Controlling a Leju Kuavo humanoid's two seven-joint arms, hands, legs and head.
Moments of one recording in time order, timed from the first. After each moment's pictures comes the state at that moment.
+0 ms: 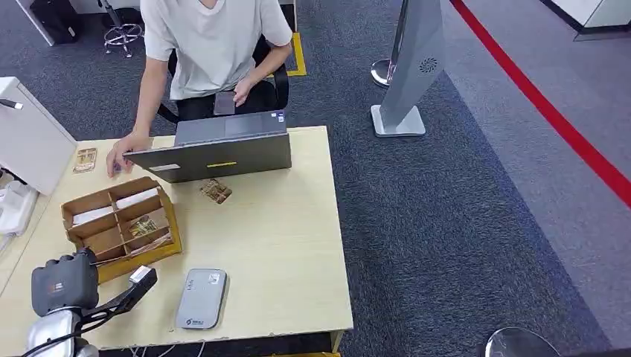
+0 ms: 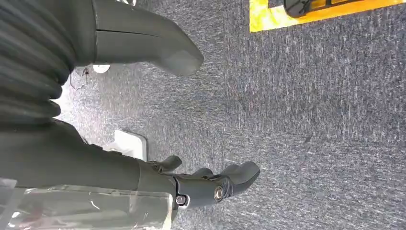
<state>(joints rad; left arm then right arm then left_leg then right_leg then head) -0.04 0.21 0.04 -1.38 -1.50 0.31 0.23 0.05 0.36 -1.27 -0.69 1.42 -0.03 -0.11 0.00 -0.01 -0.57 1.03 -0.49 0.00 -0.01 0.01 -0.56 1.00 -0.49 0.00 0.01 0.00</state>
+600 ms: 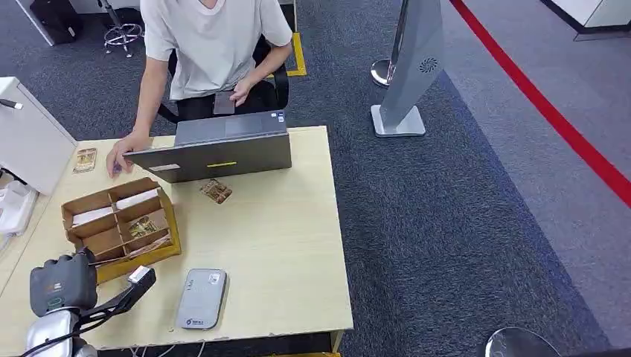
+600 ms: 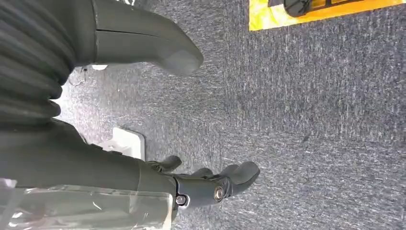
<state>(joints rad) -0.04 0.21 0.05 -1.38 -1.50 0.32 0.22 0.05 0.36 -1.28 -0.68 1.45 -0.03 -0.13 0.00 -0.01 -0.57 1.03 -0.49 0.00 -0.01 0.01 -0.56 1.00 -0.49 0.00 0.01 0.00</state>
